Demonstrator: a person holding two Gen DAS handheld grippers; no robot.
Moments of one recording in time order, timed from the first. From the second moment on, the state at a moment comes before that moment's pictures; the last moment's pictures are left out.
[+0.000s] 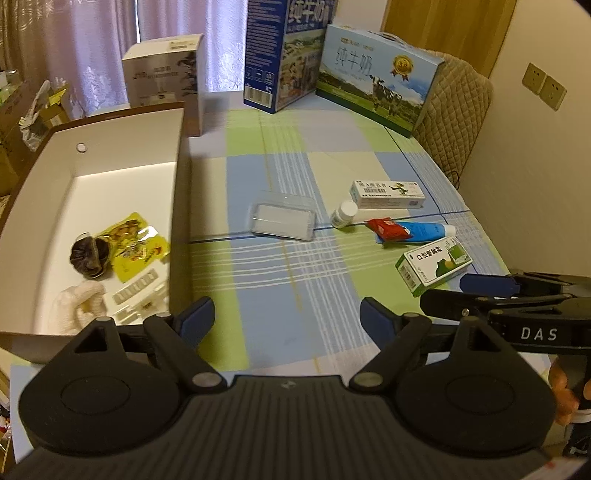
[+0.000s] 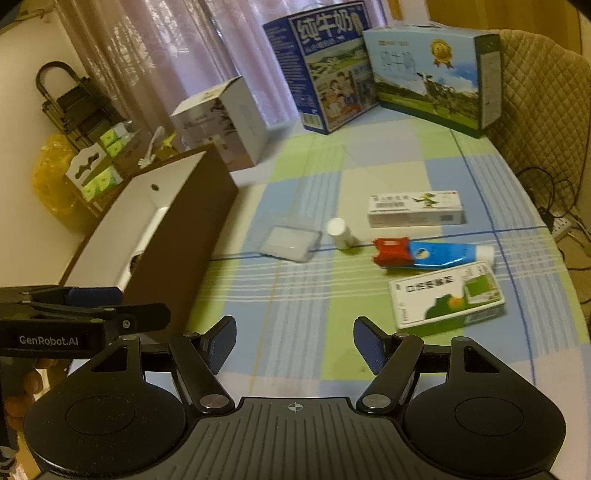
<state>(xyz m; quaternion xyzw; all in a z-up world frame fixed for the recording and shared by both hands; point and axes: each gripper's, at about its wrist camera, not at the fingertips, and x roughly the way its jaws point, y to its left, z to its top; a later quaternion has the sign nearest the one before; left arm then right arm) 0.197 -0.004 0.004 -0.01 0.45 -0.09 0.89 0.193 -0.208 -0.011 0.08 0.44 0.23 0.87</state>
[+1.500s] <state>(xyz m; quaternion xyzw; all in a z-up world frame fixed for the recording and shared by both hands) 0.358 -0.049 -0.096 0.09 0.52 -0.05 0.85 0.335 -0.168 -0.096 -0.08 0.41 0.26 0.87</state>
